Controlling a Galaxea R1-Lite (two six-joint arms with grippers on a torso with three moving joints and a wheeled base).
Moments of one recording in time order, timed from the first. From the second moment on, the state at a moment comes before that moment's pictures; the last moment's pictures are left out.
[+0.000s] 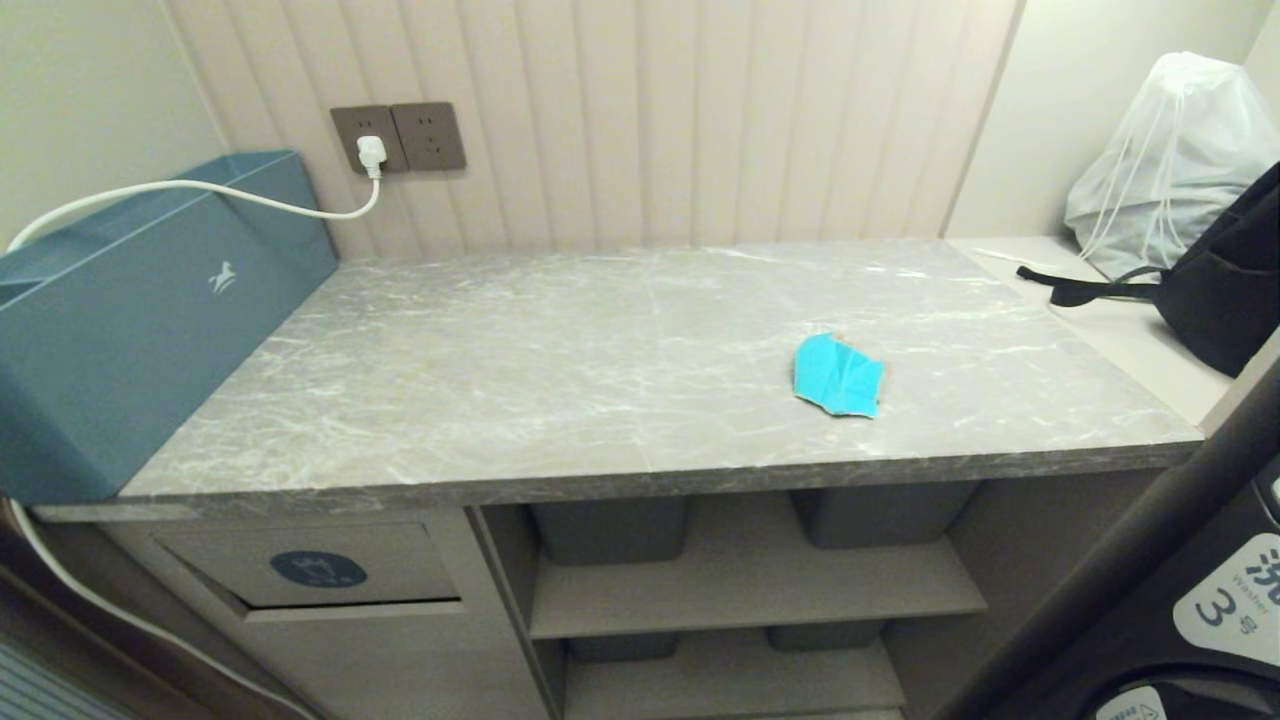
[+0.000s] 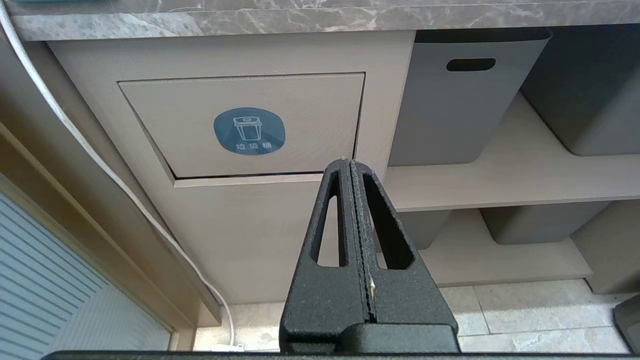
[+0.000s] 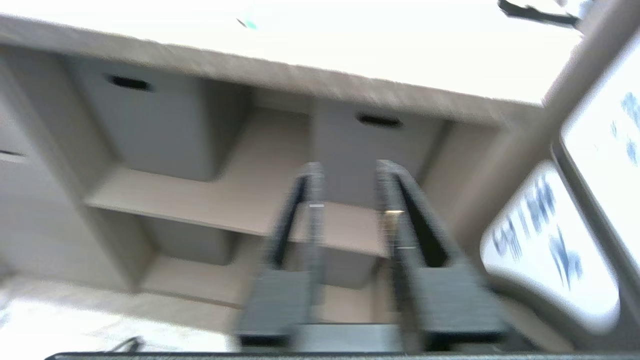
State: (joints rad) left arm -0.01 0.00 -0.01 0.02 0.00 0.02; right arm 0.00 0.21 -0.25 0.00 0.17 -0.12
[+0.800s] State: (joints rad) left arm -0.01 0.00 -0.01 0.02 0.00 0.02; right arm 0.08 1.31 -0.62 -0.53 0.38 -0.10
